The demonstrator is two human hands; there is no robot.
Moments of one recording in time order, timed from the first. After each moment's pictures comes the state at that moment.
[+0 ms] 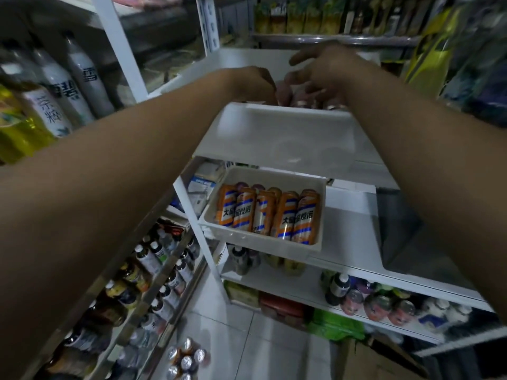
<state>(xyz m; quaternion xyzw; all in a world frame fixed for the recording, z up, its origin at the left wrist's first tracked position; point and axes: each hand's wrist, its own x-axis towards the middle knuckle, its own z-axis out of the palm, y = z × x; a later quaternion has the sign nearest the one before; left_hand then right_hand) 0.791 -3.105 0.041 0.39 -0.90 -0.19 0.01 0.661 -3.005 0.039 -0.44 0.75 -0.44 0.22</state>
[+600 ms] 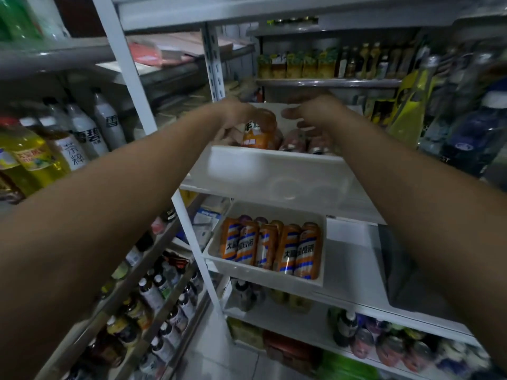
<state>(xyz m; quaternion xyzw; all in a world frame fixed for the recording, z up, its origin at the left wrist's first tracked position) 0.816 -3.102 0.074 0.43 -0.80 -0.39 0.17 0.657 -3.009 0.051 -0.42 0.69 -0.53 0.26</state>
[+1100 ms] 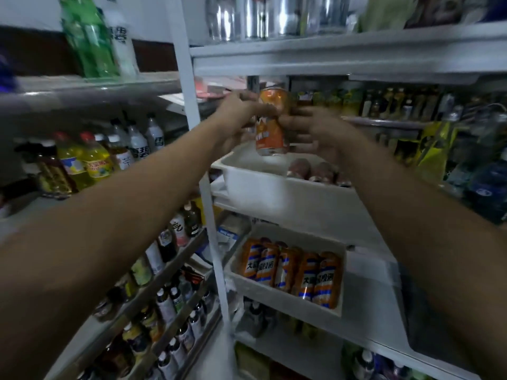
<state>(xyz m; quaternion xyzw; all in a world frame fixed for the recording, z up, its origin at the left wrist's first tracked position) 0.891 -3.089 0.120 0.28 -0.69 -0.53 0.40 0.720 -3.005 0.095 -0.54 0.52 -0.56 0.36</state>
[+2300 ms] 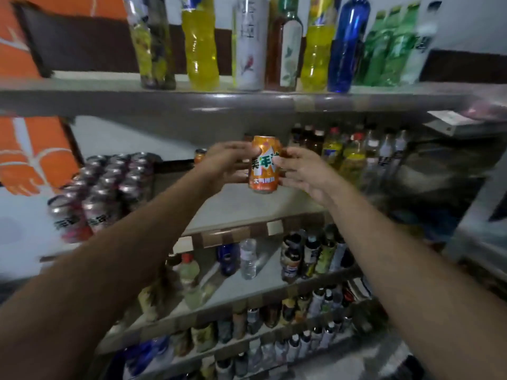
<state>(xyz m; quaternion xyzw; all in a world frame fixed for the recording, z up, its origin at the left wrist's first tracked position) 1.409 -3.024 0.059 0.53 -0.46 -0.40 0.58 1.217 -3.087 0.057 -0.65 0.33 -0.36 0.58</state>
